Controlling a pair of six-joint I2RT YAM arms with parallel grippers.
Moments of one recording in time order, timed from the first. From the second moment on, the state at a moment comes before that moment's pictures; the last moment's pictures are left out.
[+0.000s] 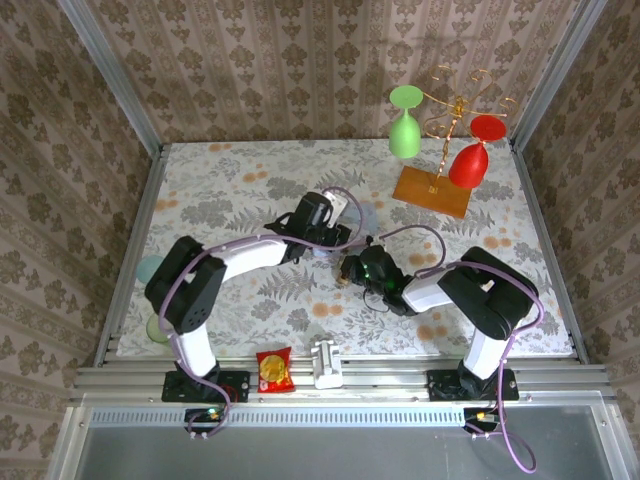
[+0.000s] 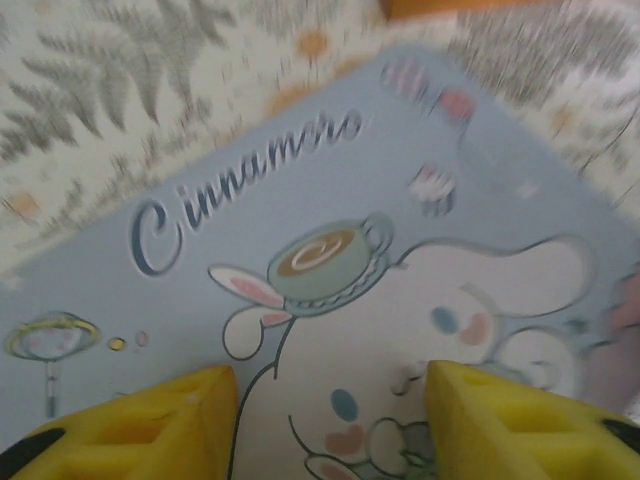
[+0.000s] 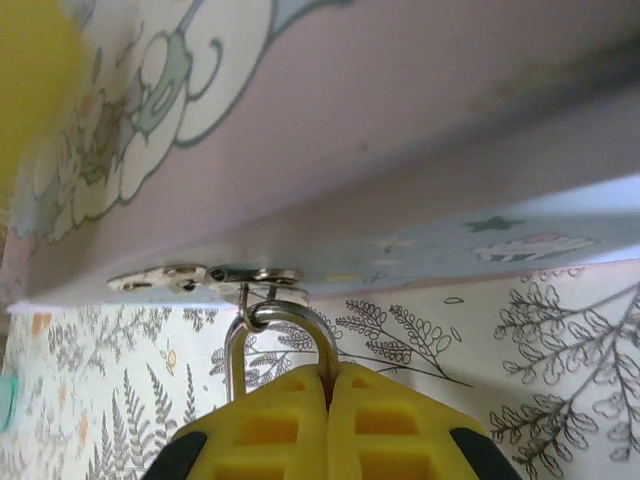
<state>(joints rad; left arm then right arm) -0.76 1.81 1.11 0.00 -0.01 -0.05 0.72 1.76 0.55 0.64 0.13 1.03</state>
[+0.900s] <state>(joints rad) -0.75 1.82 1.01 0.22 -0.03 0.00 0.84 1.77 0.65 0.42 0.57 1.67</state>
